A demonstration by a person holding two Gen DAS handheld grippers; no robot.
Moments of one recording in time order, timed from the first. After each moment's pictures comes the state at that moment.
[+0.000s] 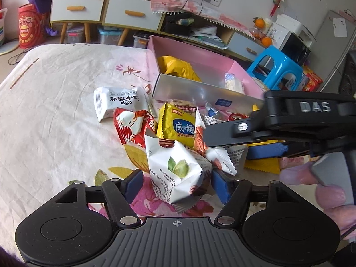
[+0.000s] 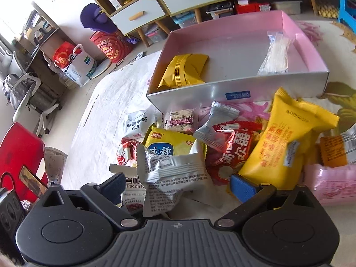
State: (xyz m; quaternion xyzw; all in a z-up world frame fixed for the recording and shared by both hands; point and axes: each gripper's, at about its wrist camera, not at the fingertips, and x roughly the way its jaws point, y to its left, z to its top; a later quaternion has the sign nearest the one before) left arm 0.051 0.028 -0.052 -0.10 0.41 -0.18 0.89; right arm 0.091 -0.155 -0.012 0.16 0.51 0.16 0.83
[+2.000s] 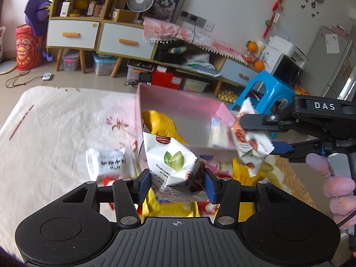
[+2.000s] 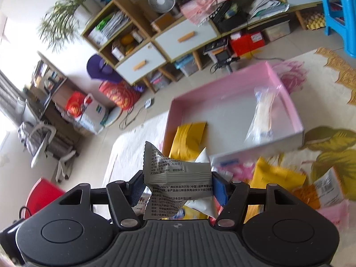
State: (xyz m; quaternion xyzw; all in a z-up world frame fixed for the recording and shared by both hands) left arm 0.082 0.020 0.014 -0.11 0.36 -0.18 0.91; right arm 0.112 -0.213 0.055 0.25 0.41 0.14 0.86
